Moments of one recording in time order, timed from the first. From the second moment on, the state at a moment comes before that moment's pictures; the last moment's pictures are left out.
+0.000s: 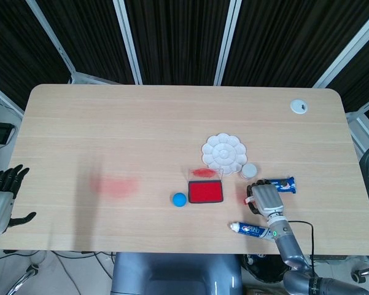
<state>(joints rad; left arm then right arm) -0.13 -1.09 -0.04 -1.67 1.43 1.38 0.10 0.45 -1.61 0.11 -1.36 -1.13 1.03 -0.43</state>
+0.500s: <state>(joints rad) -0.14 -1.09 -0.04 -1.67 1.42 1.38 0.10 0.44 -1.61 0.10 -1.36 -1.19 1.07 -0.39</state>
